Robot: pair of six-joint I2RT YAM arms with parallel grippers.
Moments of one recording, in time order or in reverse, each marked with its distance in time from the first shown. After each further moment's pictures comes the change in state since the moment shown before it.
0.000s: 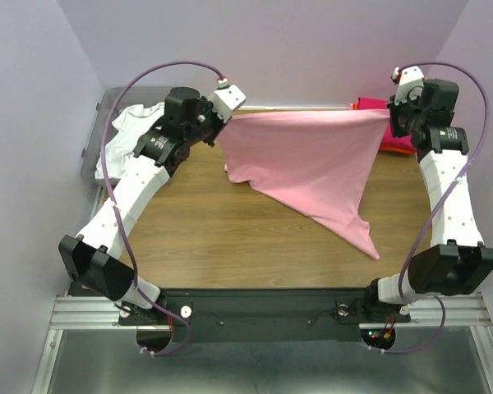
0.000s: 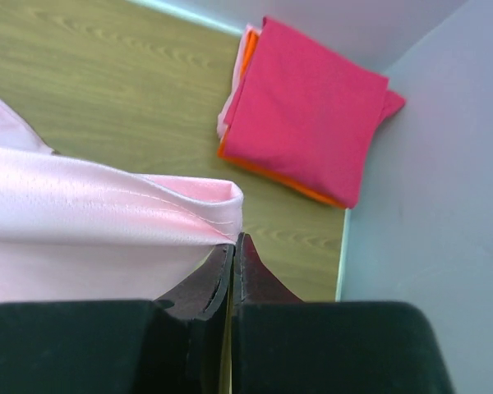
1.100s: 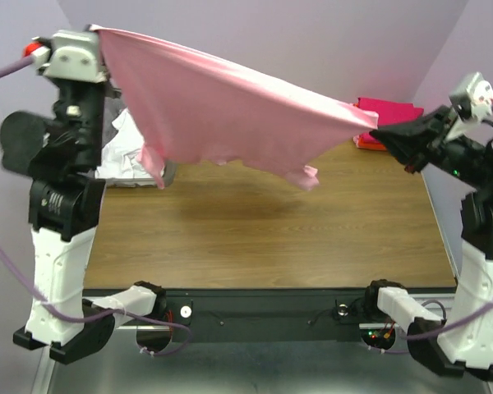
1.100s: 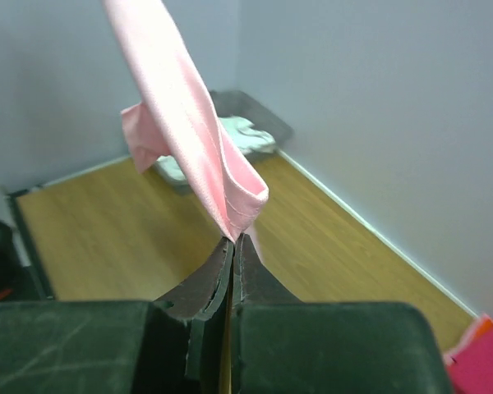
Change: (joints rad) left arm 0.124 -0.320 0.307 0.290 -0.325 -0.048; right arm 0.001 -0.374 0.243 -0.034 -0.834 0.320
